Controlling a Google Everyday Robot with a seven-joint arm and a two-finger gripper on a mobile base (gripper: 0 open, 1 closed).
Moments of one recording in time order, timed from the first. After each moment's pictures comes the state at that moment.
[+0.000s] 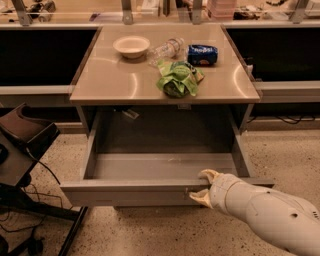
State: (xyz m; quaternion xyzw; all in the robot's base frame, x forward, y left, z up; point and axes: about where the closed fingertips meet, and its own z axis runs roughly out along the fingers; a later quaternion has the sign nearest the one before) arm 0.459 -0.129 0.658 -0.49 0.77 -0.02 0.41
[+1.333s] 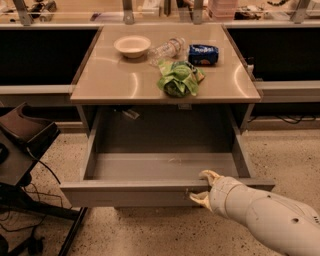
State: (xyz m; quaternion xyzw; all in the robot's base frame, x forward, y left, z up) arm 0.452 -0.127 0.656 -0.49 0.77 -0.02 0.41
